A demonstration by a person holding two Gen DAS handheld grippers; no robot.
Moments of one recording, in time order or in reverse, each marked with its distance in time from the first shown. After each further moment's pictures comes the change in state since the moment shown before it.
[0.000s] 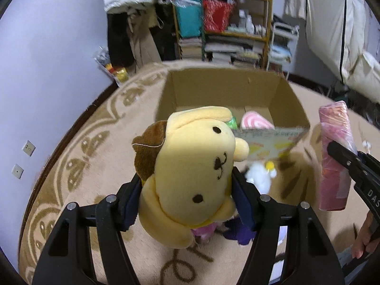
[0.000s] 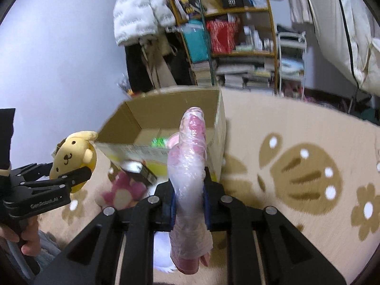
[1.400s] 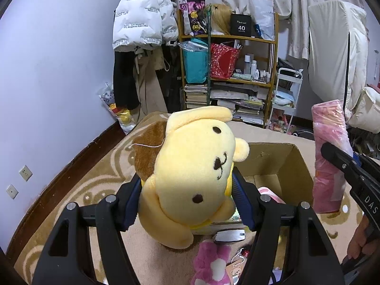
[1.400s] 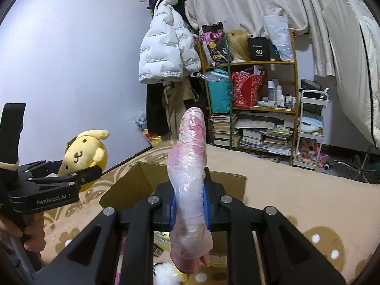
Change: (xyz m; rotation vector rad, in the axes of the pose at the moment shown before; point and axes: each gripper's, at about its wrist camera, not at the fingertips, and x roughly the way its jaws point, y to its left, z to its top) left arm 0.013 0.023 0.070 -0.039 -0.247 -0.004; right arm 0.040 0.025 0.064 -0.137 -0.238 0.082
